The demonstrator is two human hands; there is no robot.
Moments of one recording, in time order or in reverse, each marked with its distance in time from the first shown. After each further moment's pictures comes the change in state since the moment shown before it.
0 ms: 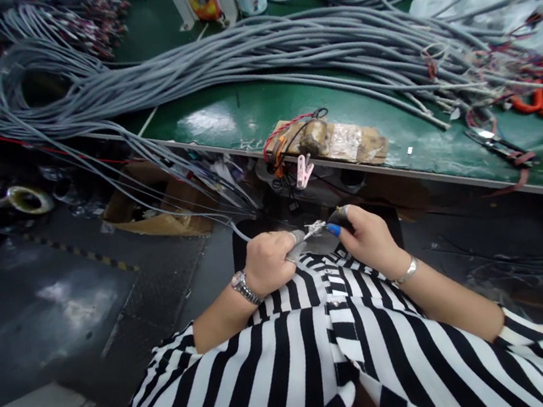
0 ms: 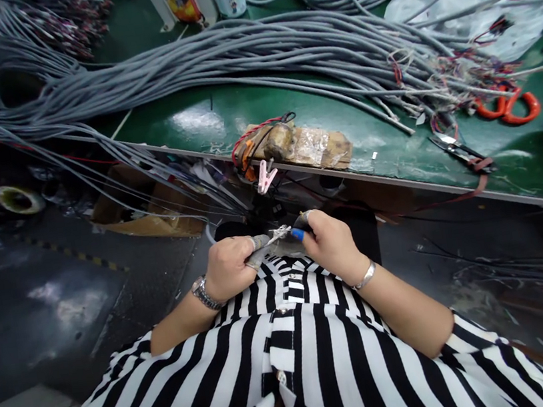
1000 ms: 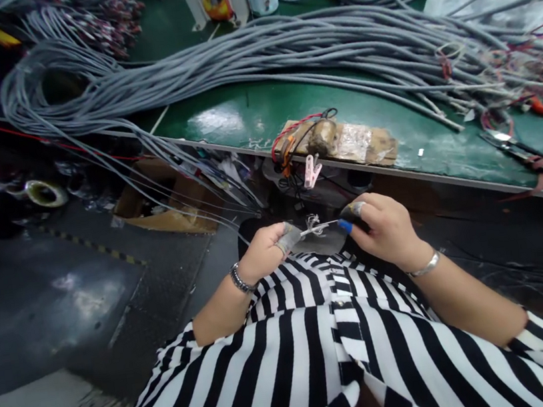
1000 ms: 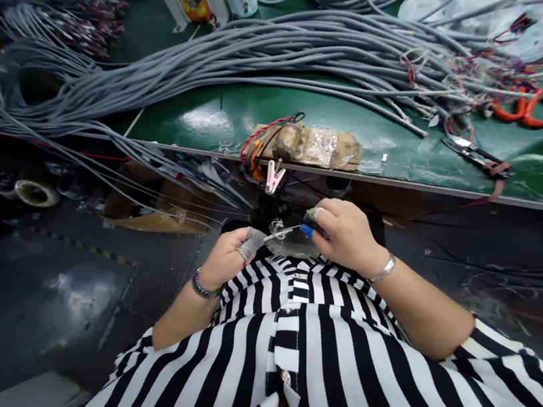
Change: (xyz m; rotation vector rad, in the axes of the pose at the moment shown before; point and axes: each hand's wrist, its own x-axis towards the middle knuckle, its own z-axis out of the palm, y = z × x) left_hand 0.006 -0.017 -0.007 -0.860 -0.337 -0.585; right_hand 0.013 0.010 -0.018 -0.201 0.062 -0.266
